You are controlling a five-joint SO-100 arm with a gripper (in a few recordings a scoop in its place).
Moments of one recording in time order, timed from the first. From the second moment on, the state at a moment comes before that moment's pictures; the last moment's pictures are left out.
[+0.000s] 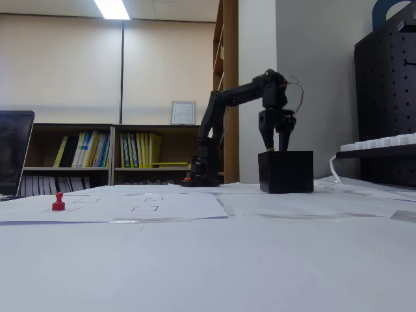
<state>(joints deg) -43.3 106.2 114.3 96.4 -120.8</state>
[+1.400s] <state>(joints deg) 27.9 113.8 58.6 -27.0 -86.7</state>
